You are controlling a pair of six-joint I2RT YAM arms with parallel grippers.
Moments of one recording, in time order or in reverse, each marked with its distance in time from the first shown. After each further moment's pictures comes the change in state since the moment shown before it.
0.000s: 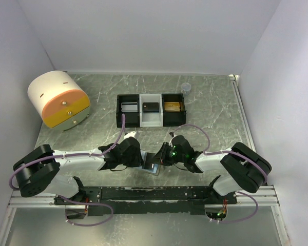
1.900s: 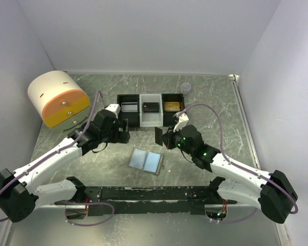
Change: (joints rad) left arm 0.317 -0.264 0.253 -0.415 -0.034 0.423; right arm 0.000 -0.432 0.172 -0.363 0.336 -0.616
